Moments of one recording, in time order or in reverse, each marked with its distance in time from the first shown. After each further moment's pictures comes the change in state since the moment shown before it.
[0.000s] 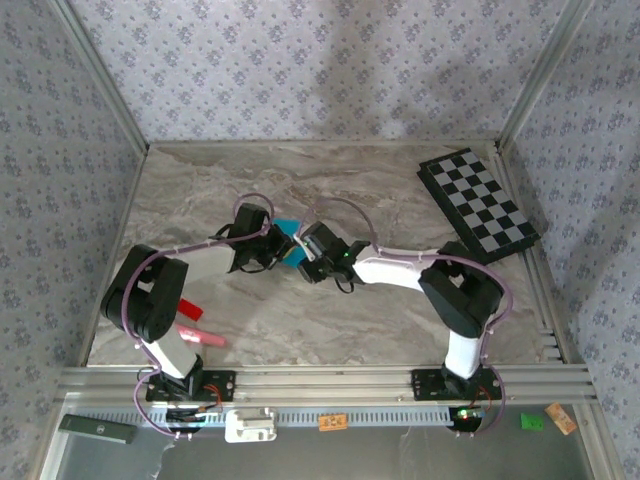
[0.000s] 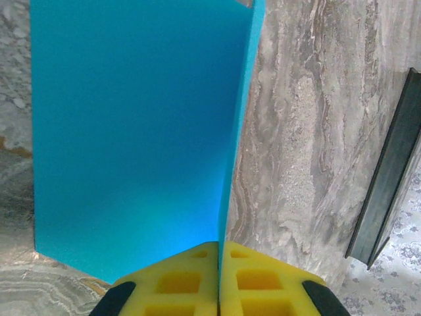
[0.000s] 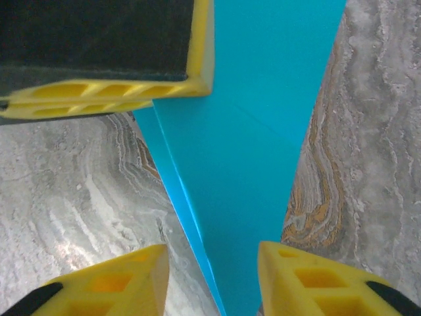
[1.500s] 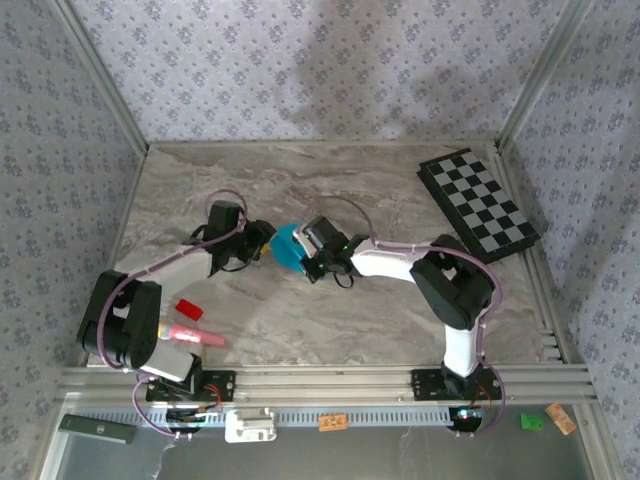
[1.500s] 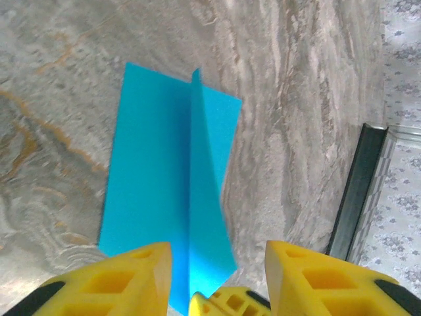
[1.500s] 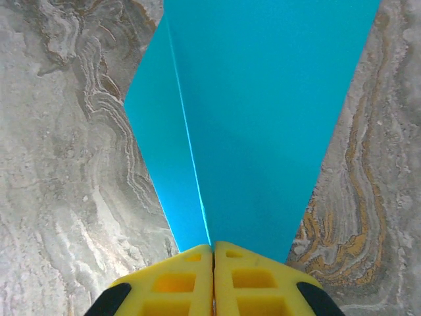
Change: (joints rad) left arm 0.120 -0.193 -0.084 -0.045 -0.027 0.004; right arm -0.056 0.060 0.037 0.006 -0.165 -0.021
